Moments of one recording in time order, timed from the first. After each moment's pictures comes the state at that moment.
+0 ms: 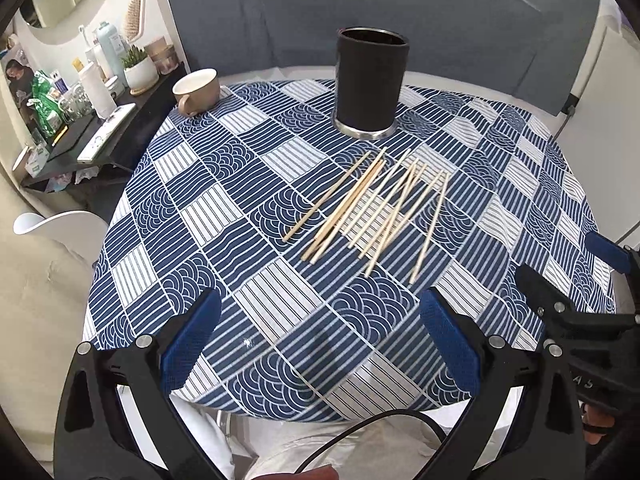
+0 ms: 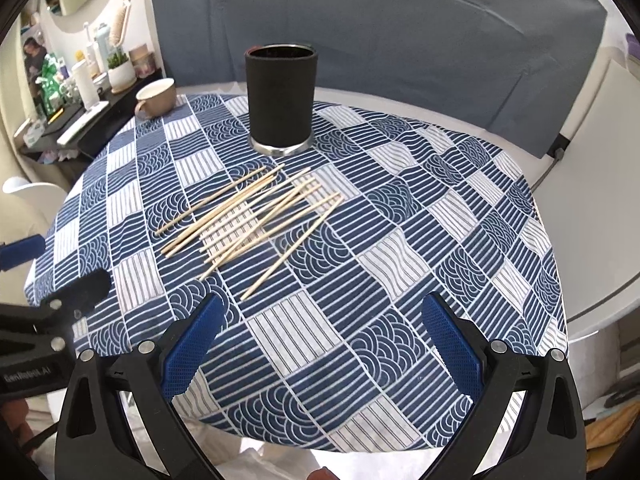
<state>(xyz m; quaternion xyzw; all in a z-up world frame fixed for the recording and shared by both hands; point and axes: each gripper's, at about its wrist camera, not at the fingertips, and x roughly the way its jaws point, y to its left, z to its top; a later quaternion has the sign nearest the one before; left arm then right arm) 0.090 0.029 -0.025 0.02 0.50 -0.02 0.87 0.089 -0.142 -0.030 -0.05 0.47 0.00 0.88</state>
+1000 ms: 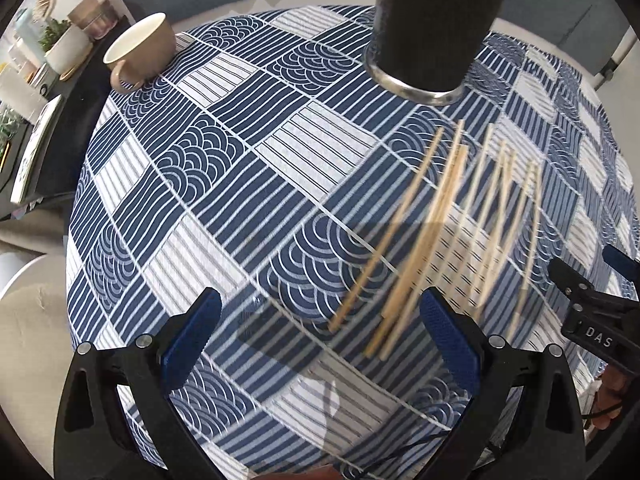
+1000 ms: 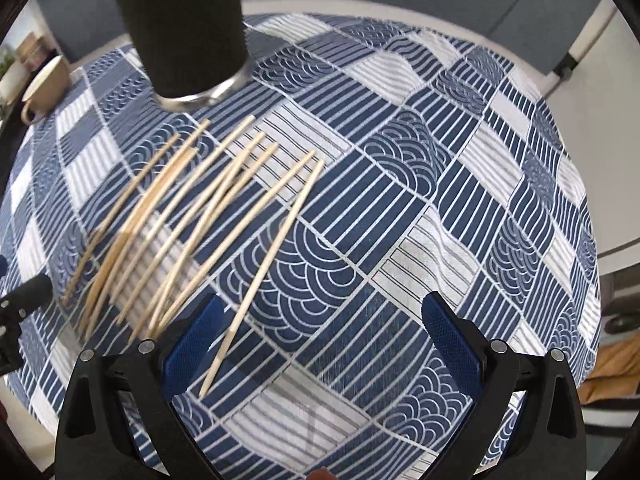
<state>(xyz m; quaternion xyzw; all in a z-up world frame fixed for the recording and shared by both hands) 0.245 0.060 -0.116 0.06 0.61 -0.05 0.79 0.221 -0.147 -0.138 0.01 0.60 -0.10 0.79</state>
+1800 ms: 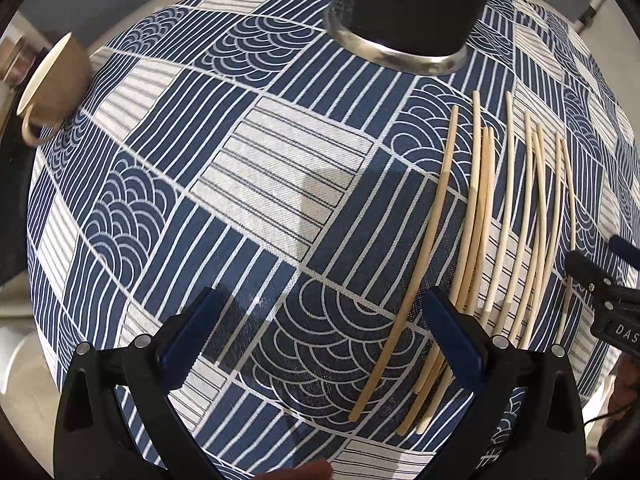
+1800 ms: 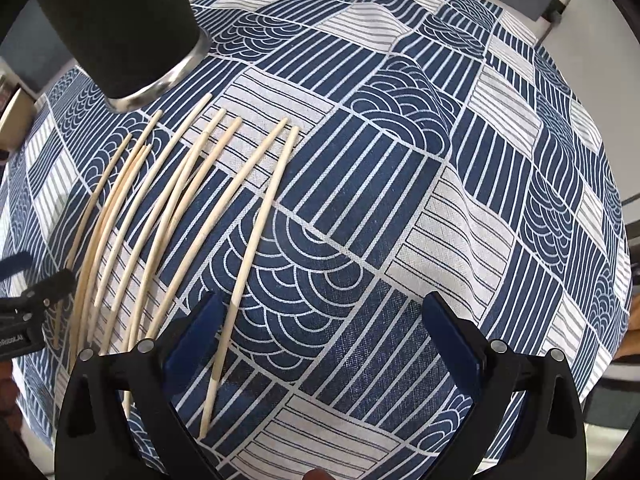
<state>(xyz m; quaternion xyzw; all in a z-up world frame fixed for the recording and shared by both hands) 0.307 0.047 -0.169 0.12 0.63 -0.14 0.75 0.229 -0.162 -0.176 0.08 0.61 -0.12 0.78</state>
